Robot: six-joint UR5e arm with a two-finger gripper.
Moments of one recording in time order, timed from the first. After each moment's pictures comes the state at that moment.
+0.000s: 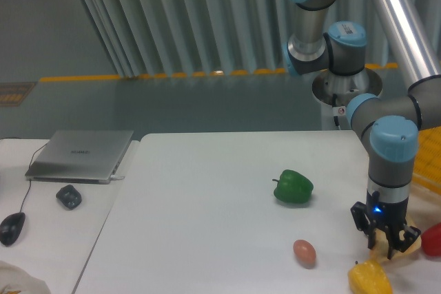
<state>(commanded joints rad) 2.40 -2.07 -1.49 -0.99 1.50 0.85</state>
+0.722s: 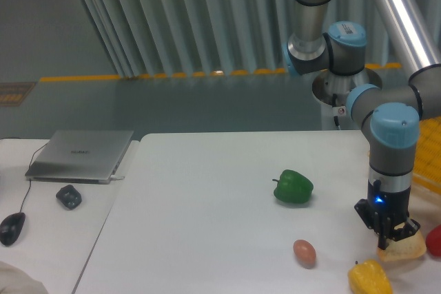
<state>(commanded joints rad) 2.40 -1.99 -1.50 -1.00 1.50 0.84</state>
